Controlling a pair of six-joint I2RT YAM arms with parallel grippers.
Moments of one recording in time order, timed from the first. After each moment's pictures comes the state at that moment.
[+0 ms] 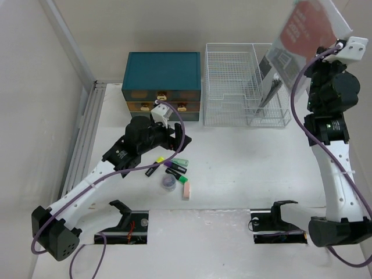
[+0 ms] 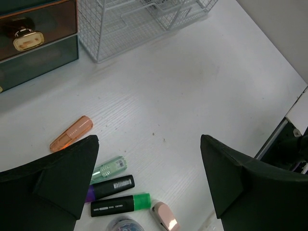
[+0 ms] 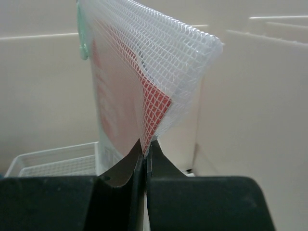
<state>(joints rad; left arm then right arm) -0.63 0.99 0.87 -0.20 0.21 -0.29 0.06 1.11 1.43 0.06 0.30 -0.08</state>
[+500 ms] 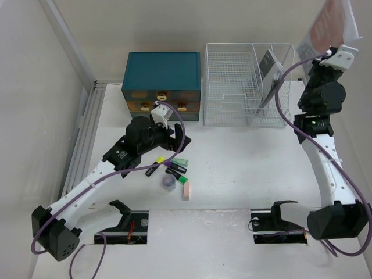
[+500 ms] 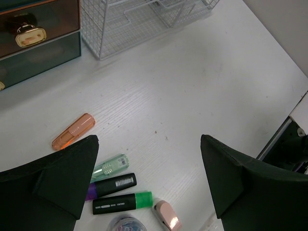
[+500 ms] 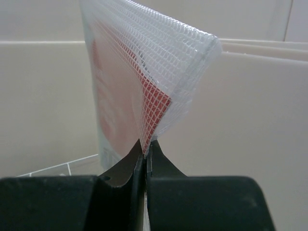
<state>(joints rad) -0.63 0.99 0.86 -0.20 0.20 -0.28 0.04 1.17 1.25 0.52 0.51 -0.33</state>
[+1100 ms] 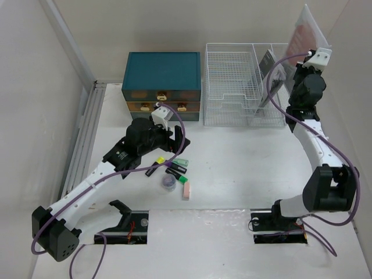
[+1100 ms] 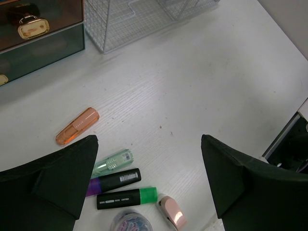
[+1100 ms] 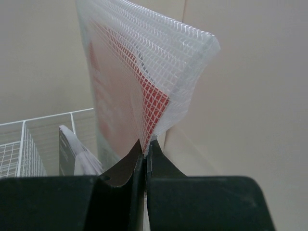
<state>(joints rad) -0.63 0.98 0.84 -0.22 0.19 -0.26 -0.03 1.41 1.18 0.57 0.40 -0.21</state>
